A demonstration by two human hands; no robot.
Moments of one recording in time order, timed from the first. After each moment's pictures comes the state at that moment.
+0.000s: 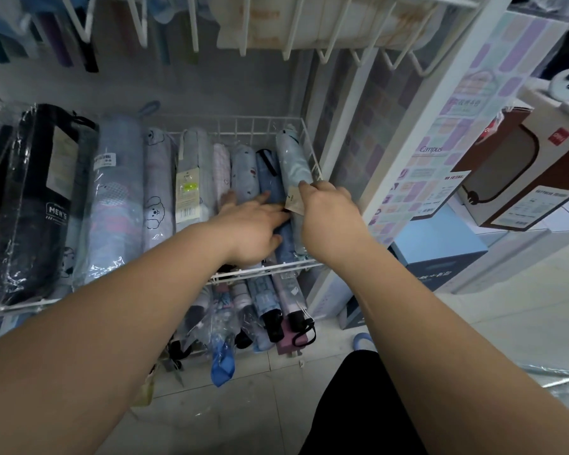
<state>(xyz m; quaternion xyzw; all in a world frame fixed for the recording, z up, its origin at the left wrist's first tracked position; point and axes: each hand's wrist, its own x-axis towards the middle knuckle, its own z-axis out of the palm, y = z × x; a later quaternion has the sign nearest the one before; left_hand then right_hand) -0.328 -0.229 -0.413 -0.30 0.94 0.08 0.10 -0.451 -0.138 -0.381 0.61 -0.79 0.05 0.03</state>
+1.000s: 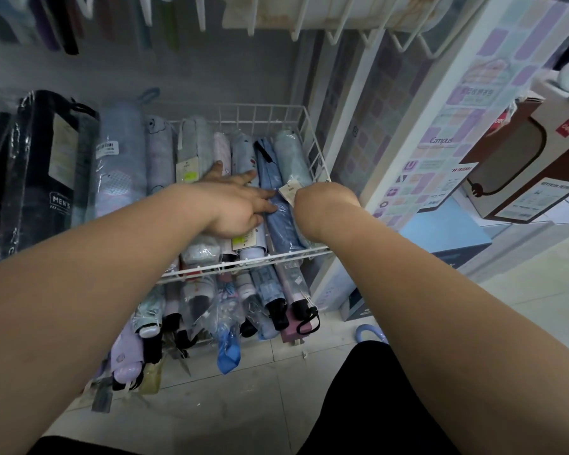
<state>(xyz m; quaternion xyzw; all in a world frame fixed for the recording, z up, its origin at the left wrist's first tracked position) -0.302 -0.269 -0.397 -0.26 0.94 -0.01 0.21 -0.441 -0.176 -0.378 0.58 -0.79 -0.21 -0.02</state>
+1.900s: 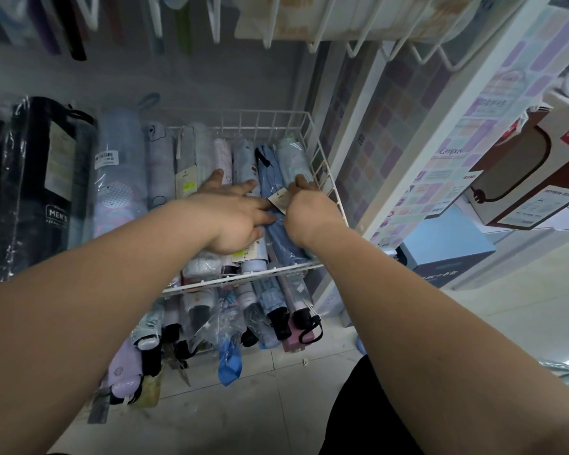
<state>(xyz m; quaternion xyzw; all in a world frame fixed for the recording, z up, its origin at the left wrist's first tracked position) -0.299 -0.270 -0.398 -0.25 0.94 -0.04 0.21 -0.448 -0.205 -0.416 0.60 -0.80 -0.02 -0.04</state>
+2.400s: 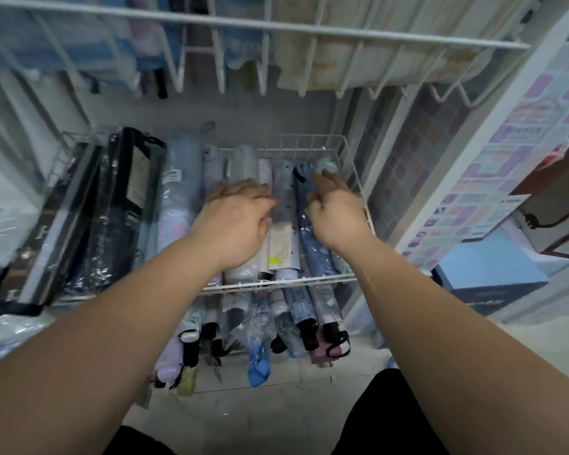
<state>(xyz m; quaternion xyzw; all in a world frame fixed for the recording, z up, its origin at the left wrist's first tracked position) -0.247 -0.243 -0.388 -0.40 0.91 0.03 -0.12 -0.436 -0.203 -0.392 0.60 -0.75 0.27 -0.11</state>
